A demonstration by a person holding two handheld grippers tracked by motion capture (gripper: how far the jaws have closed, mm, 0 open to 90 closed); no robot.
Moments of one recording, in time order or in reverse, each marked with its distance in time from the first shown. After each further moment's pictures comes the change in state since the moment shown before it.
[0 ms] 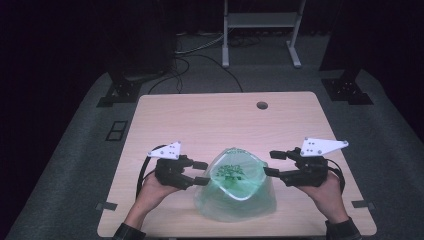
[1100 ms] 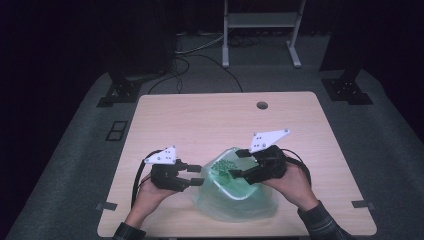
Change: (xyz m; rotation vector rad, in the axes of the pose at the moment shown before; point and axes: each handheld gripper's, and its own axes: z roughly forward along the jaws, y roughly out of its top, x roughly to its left) left arm -0.004 -0.019 -0.007 0.014 0.098 -0.022; right arm 0.029 0.048 0.081 0.236 0.060 -0.116
